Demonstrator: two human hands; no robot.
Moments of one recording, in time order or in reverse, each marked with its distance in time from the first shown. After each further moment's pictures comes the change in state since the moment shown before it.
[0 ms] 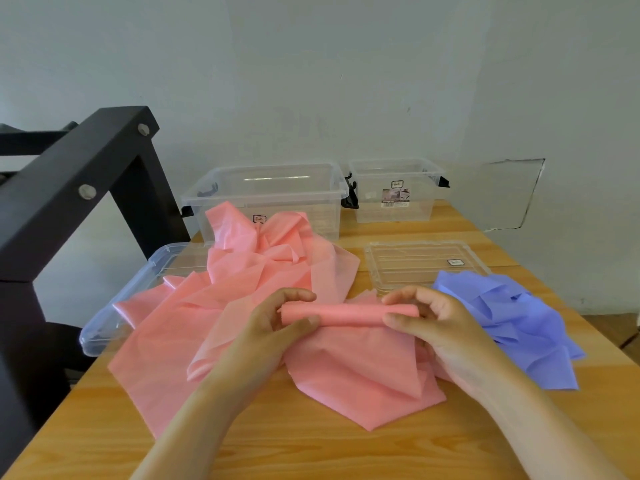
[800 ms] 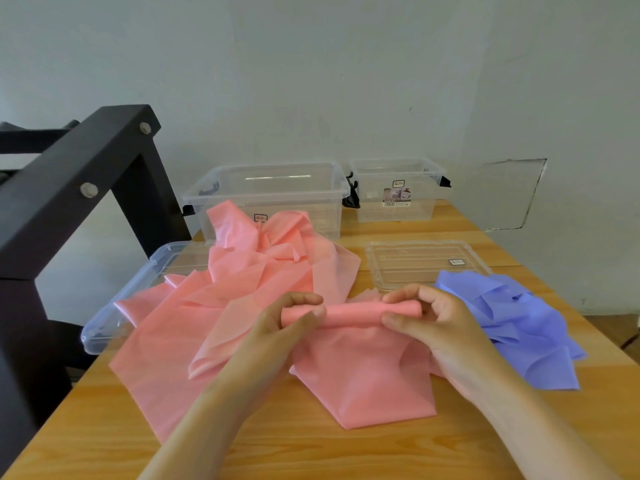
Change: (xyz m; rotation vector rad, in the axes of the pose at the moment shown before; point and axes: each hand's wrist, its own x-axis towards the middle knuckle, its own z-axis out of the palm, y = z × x) left_hand 0.000 -0.003 0.004 -0.099 -0.012 -0.066; right_hand -0.006 -0.002 0.008 -0.053 0.054 -0.086
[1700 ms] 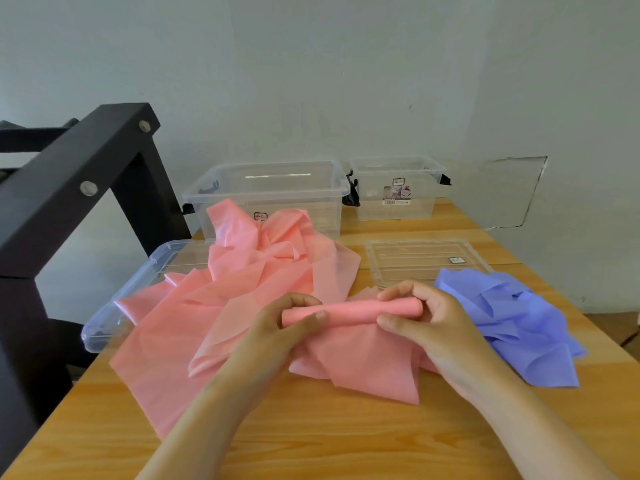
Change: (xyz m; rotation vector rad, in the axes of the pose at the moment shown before) left_hand 0.005 -0.005 -0.003 0.025 -0.026 0.008; right_hand -0.001 0.000 0.003 -0.101 -0.044 -0.065
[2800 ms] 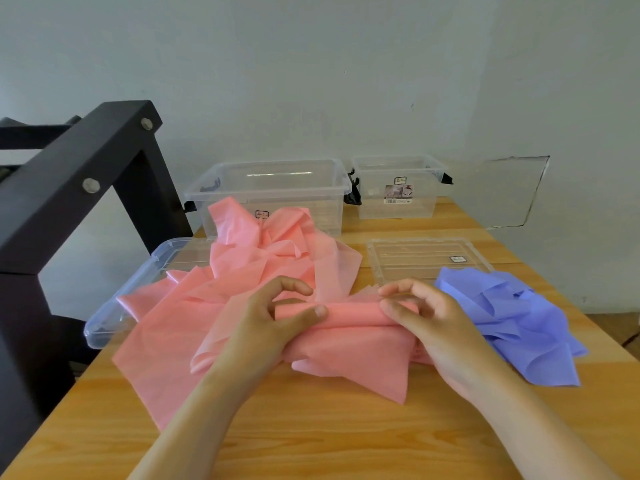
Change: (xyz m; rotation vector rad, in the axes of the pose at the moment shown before) left_hand -0.006 0.014 -0.001 0.239 0.129 0.201; right_hand -0.001 -0.002 0.005 0.037 0.029 0.052
